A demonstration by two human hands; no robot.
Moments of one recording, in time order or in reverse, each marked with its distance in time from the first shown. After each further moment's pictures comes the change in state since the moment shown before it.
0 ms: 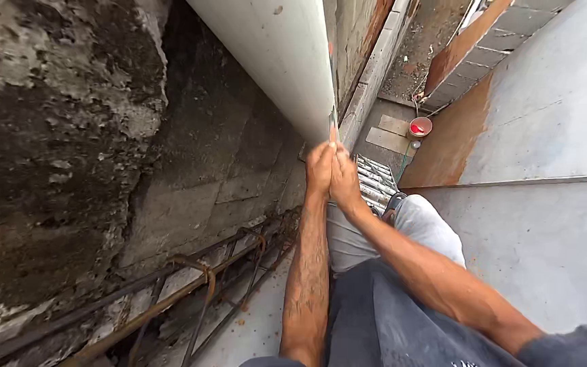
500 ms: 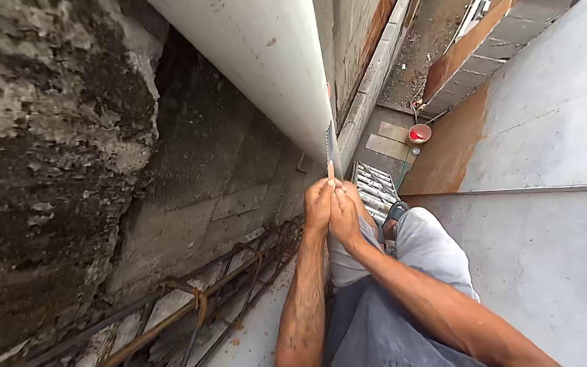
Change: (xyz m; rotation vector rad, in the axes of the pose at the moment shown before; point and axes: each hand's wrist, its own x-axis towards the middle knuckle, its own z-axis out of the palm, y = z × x) left_hand -0.024 -0.014 -0.003 0.032 0.042 -0.065; right_hand -0.019 0.006 -0.004 0.017 -0.031 0.047
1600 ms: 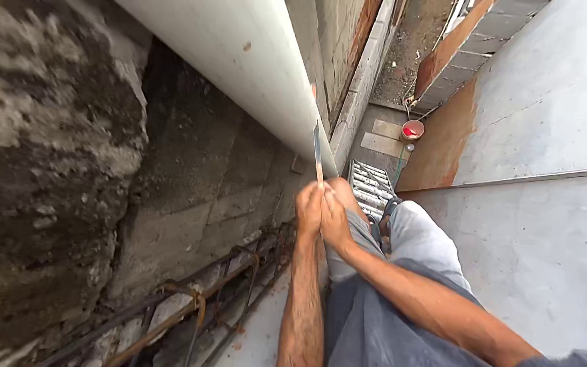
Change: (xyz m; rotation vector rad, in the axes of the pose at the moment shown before) left_hand -0.015 0.004 -0.008 0.085 -0.004 0.021; right_hand -0.016 0.002 0.005 0.067 -0.005 0.014
